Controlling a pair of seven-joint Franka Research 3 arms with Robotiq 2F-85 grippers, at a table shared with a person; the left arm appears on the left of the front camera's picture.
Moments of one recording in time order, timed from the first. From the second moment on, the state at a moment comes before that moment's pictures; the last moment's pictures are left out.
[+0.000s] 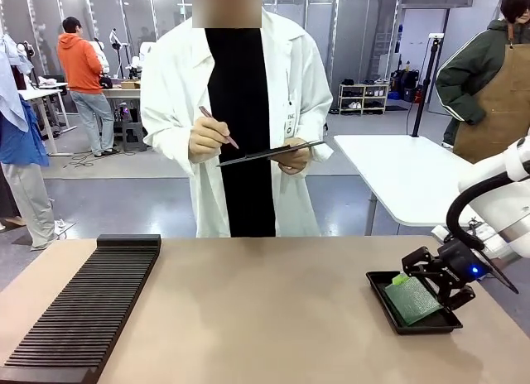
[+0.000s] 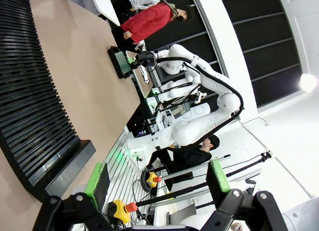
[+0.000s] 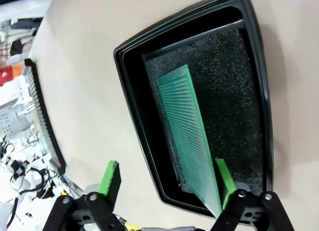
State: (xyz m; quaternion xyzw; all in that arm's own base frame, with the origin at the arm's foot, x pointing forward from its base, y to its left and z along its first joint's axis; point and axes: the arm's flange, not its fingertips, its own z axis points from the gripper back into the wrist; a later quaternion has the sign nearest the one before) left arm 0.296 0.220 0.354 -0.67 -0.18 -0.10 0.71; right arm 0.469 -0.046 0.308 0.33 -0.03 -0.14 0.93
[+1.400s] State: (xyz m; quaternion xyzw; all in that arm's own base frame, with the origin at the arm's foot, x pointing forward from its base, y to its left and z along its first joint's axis) left arm 0.296 0.220 0.354 -0.67 -0.18 -0.10 0.71; right arm 0.461 -0.011 0.366 0.17 -0.04 -0.20 0.96
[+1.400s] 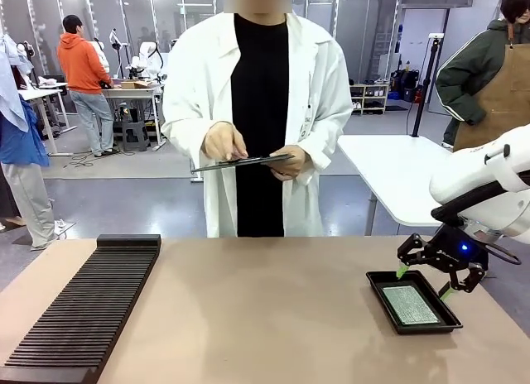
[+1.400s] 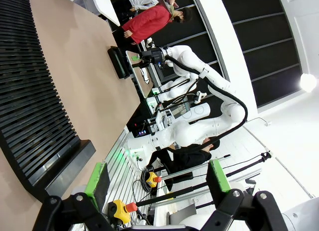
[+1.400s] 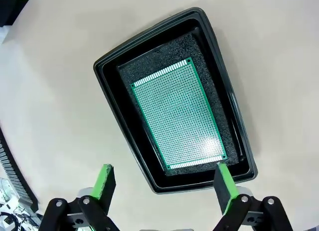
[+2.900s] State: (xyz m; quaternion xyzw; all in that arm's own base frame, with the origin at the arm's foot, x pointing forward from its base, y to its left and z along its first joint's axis) left arm 0.296 0.220 0.354 -0.67 -0.18 -0.10 0.71; right arm 0.314 0.010 0.595 0.36 0.03 -0.13 0.92
